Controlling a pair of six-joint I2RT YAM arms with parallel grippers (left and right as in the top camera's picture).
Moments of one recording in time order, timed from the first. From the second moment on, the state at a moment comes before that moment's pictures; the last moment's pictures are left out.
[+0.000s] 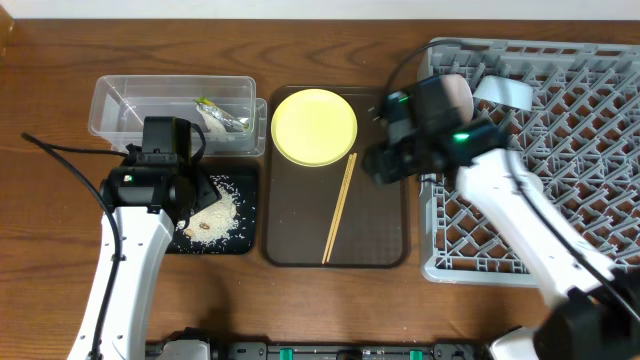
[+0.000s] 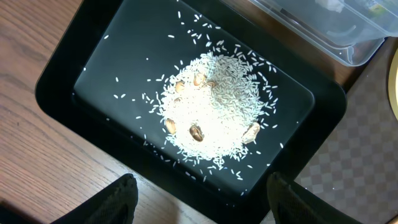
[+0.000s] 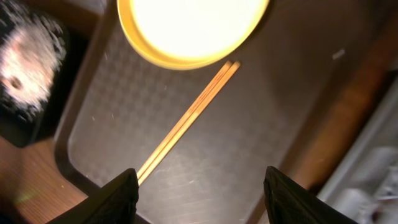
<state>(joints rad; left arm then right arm) -0.01 1.28 1.08 -1.08 -0.18 -0.57 0.47 1.64 1.33 -0.82 -0.22 0.14</state>
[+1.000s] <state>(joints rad) -0.01 1.28 1.08 -1.08 -0.18 -0.57 0.68 2.01 1.33 -0.78 0.05 0.56</state>
